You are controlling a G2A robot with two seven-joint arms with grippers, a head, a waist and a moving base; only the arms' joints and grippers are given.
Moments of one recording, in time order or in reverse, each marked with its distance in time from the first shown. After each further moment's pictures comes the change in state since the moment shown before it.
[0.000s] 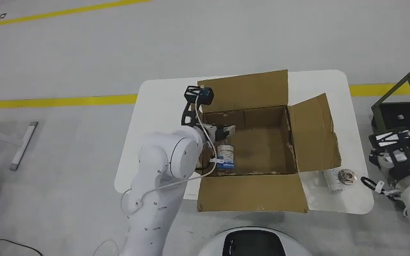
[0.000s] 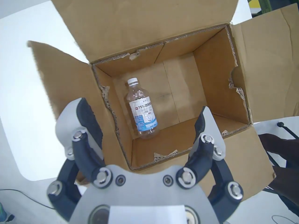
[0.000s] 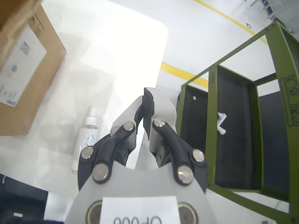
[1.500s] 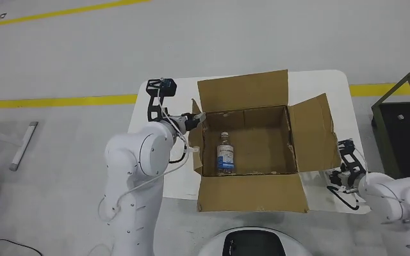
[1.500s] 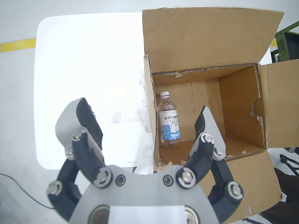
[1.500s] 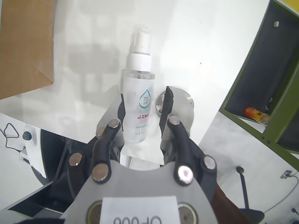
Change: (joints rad) left arm 0.008 0.034 -0.141 -0.047 0.066 0.006 0.014; right arm 0.167 0.032 -0.234 0.193 0.194 0.140 0.513
